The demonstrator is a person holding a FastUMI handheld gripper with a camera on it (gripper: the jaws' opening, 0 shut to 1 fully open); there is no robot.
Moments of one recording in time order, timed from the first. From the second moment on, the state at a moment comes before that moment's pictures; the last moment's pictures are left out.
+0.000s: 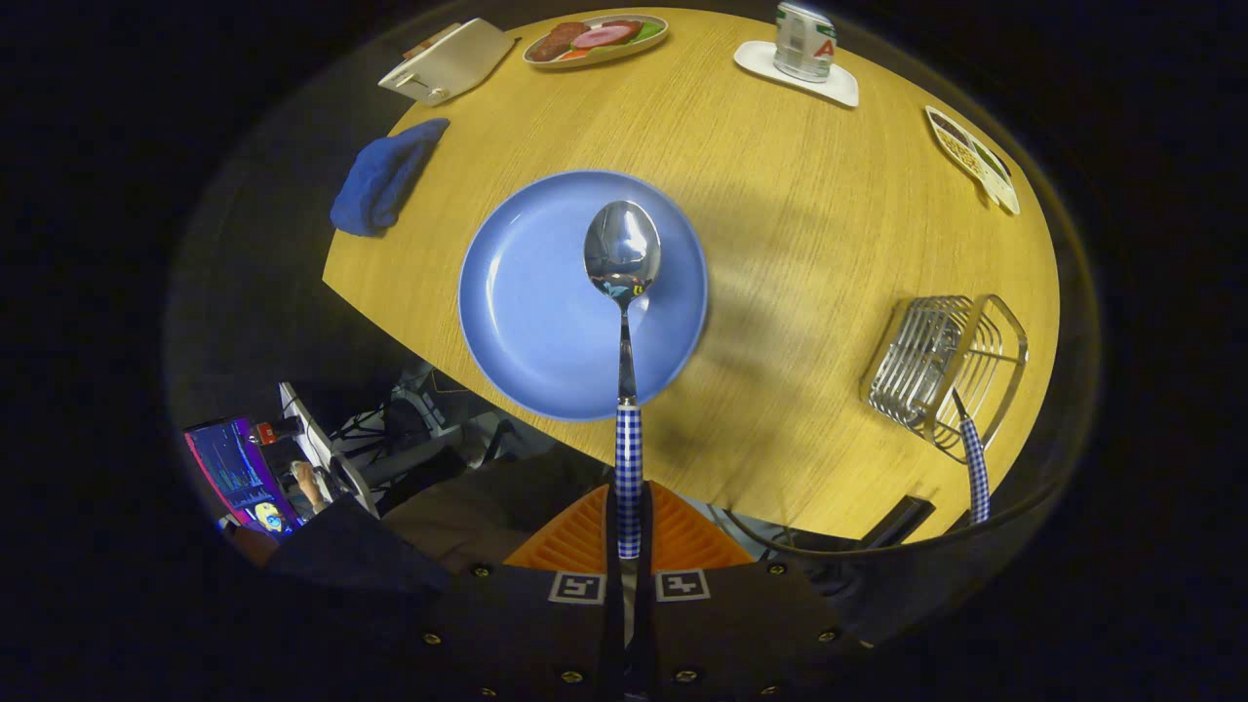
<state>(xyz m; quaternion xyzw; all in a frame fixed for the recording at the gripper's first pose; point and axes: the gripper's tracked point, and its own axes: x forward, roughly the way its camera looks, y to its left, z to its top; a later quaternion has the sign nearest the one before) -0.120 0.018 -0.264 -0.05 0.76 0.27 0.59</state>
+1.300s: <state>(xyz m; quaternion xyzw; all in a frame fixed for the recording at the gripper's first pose) -0.080 -0.122 -0.213 0.10 0.86 0.12 0.49</state>
